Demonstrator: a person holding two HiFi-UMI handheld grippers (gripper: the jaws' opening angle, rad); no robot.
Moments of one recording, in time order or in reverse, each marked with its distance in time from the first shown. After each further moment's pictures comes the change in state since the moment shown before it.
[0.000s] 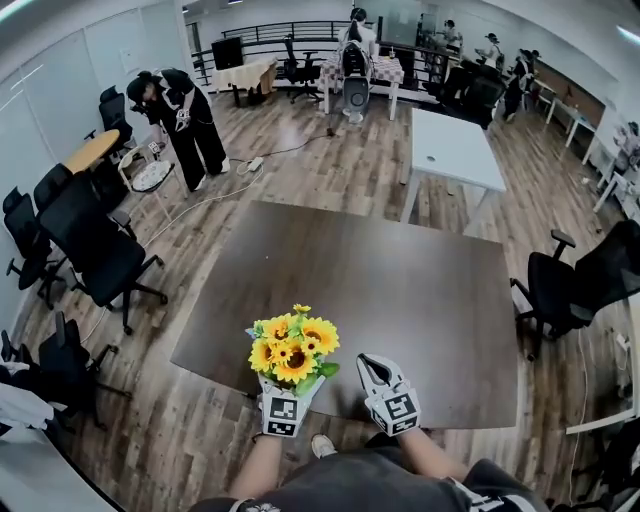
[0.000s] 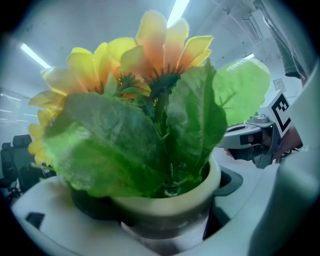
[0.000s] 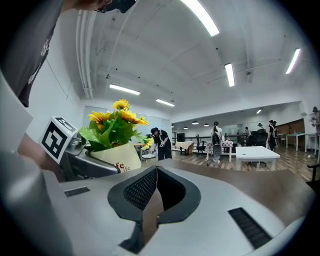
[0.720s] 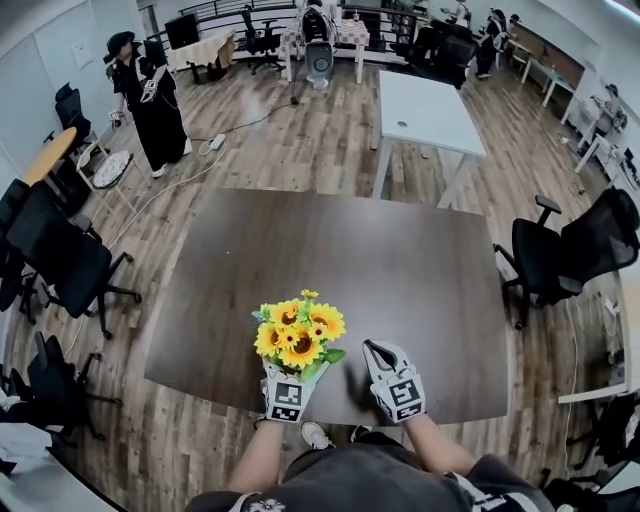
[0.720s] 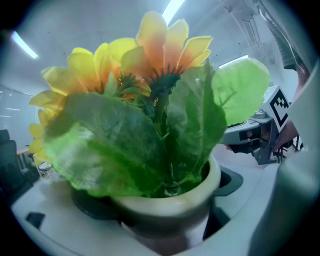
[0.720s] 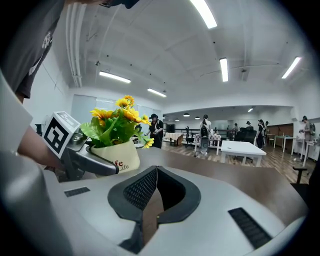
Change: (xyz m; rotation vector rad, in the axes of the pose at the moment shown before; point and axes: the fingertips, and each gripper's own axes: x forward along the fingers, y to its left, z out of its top) left arm 0.120 -0.051 -0.017 0.012 0.048 -0.165; right arm 0.001 -0.110 -0.048 -0.014 0.113 -0.116
